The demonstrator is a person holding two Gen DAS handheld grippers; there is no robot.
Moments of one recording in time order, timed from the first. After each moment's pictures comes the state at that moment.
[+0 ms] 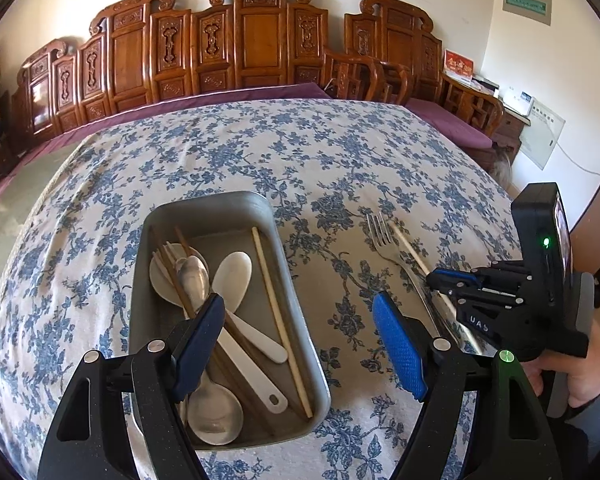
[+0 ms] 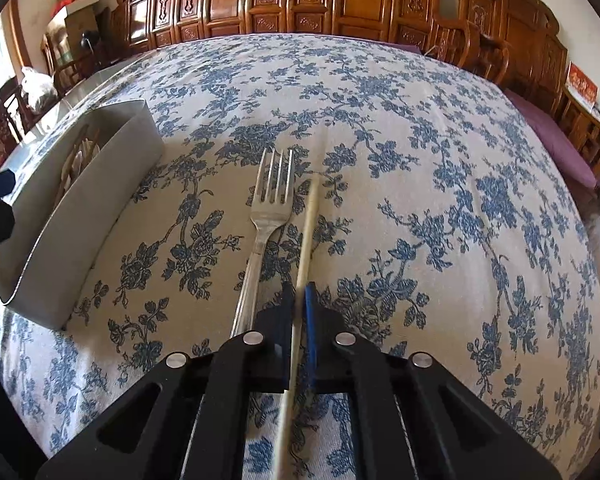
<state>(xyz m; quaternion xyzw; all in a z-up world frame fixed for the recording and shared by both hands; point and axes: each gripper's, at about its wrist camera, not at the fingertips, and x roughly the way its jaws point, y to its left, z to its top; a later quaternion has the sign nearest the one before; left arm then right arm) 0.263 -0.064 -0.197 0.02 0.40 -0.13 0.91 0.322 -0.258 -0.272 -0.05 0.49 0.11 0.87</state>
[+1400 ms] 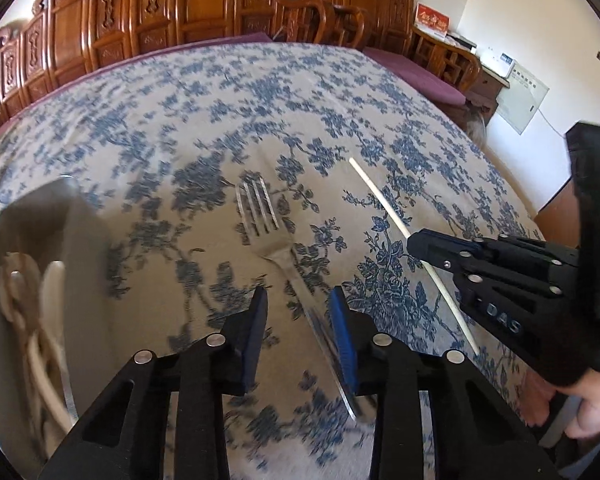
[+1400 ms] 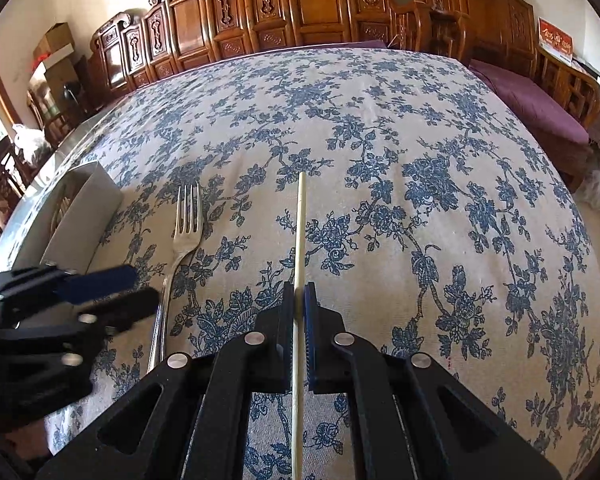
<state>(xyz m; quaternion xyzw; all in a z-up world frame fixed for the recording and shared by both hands) 0.315 -0.183 -0.253 0.03 0.48 -0.19 0.86 0.332 -0.334 -0.265 0.04 0.47 0.10 0.88</state>
